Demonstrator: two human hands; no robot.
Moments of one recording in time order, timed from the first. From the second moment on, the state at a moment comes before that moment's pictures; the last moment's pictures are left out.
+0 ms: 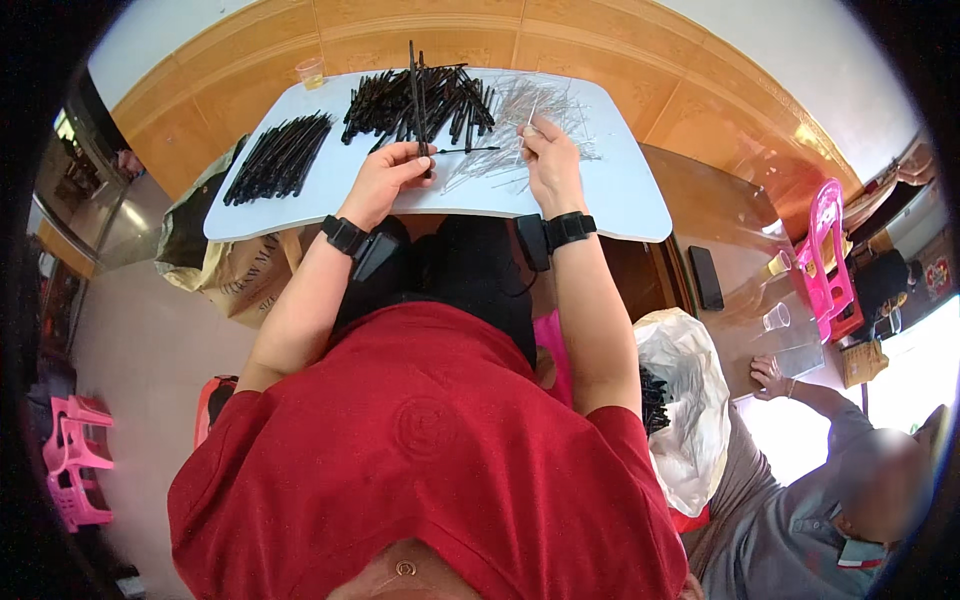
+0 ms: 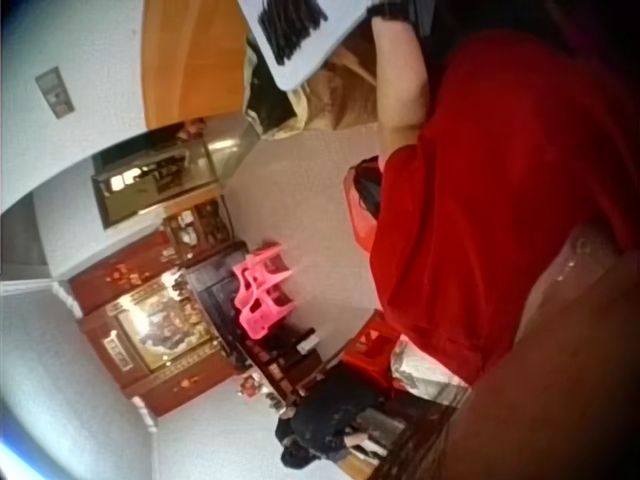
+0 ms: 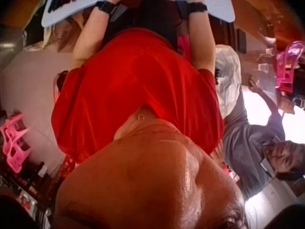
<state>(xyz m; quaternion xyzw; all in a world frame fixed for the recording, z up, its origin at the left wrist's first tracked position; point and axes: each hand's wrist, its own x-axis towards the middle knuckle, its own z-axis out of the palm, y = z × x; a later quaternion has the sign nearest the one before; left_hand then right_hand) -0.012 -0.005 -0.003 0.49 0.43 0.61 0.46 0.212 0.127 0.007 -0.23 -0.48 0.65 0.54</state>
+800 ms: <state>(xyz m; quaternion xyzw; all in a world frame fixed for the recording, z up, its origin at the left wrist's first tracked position) 0.009 0.003 -0.003 0.53 0.39 0.59 0.47 0.184 0.089 0.009 -0.17 -0.49 0.71 0.47</state>
